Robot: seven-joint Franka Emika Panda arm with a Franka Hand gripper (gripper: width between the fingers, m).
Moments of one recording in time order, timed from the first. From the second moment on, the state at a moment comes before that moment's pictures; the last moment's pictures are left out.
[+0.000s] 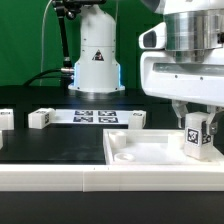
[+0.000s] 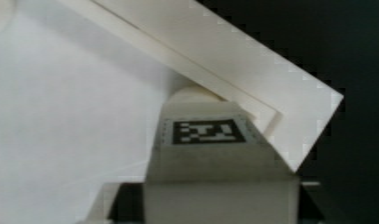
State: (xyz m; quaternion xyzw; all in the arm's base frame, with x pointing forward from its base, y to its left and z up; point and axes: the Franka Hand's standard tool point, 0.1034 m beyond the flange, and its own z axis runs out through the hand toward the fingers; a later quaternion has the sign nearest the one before) arm 0.622 0.114 0.073 -0.86 0.50 0.01 0.06
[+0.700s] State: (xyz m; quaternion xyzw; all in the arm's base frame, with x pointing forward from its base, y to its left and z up) arm 0.625 0.112 0.075 -0.97 0.25 -0.01 0.06
